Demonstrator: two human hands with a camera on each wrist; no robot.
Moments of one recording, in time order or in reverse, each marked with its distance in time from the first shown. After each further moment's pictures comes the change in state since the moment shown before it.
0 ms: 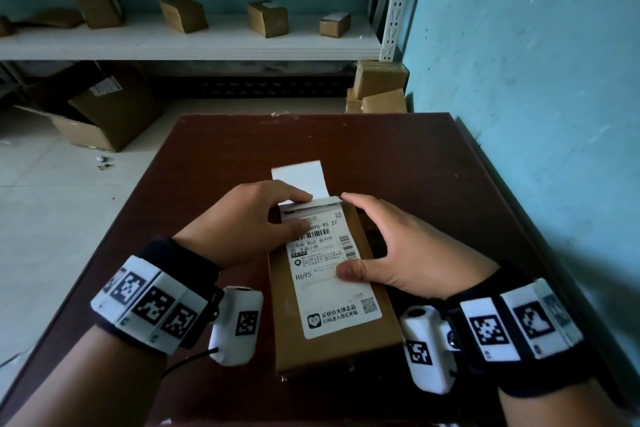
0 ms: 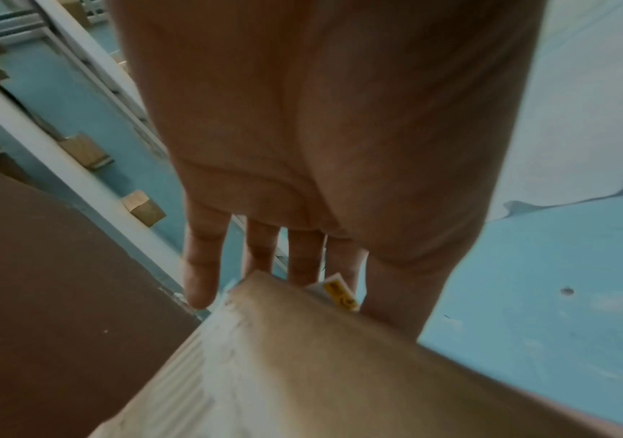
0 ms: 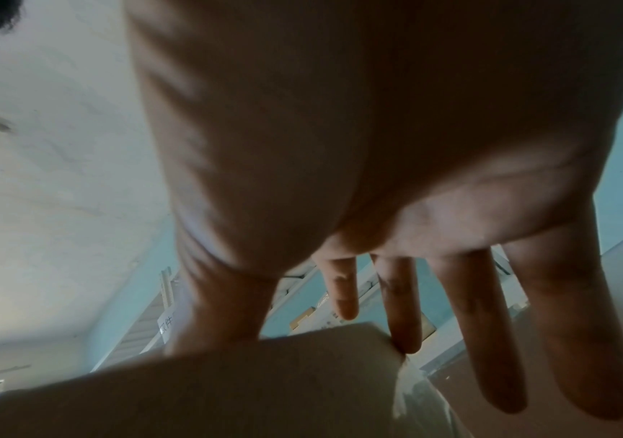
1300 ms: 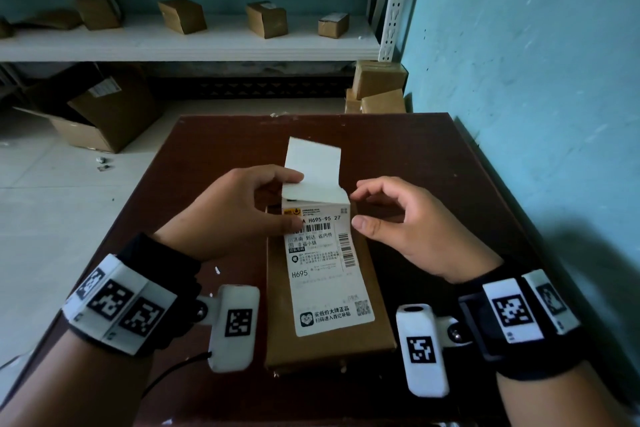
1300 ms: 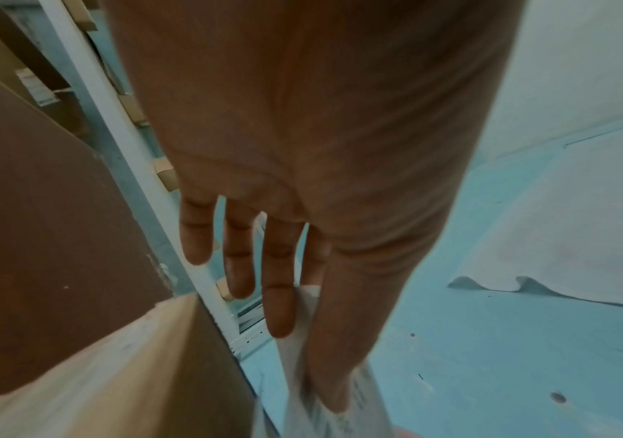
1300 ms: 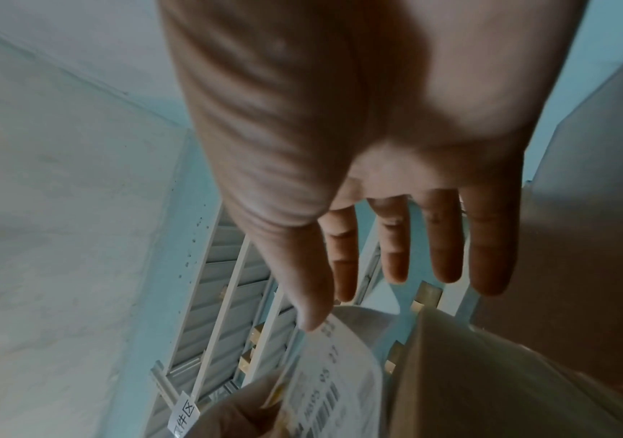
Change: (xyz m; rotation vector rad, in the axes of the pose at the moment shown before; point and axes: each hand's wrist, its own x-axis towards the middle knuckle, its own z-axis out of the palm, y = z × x) left_hand -0.009 0.007 -0.018 -0.324 0.058 -0.089; right_hand 0.006 0.008 -0.005 0.278 0.309 -0.114
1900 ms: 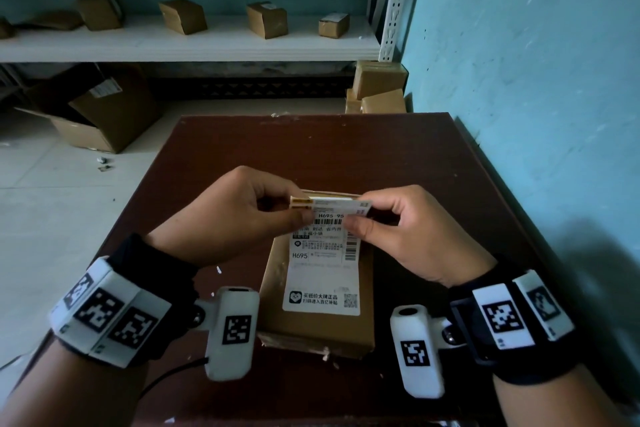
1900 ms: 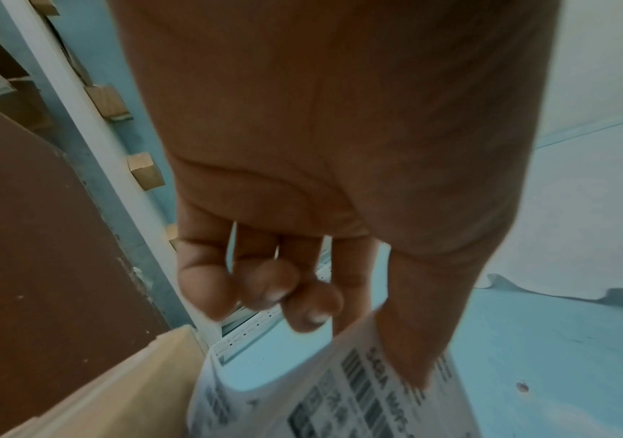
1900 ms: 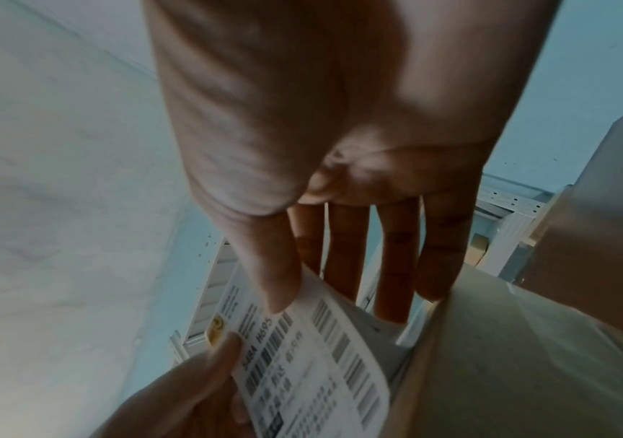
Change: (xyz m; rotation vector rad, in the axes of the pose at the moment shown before) left_hand -0.014 0.021 -0.005 -0.092 -0.138 0.150; right_hand -0.005 -0.014 0.005 0.053 -0.069 -0.132
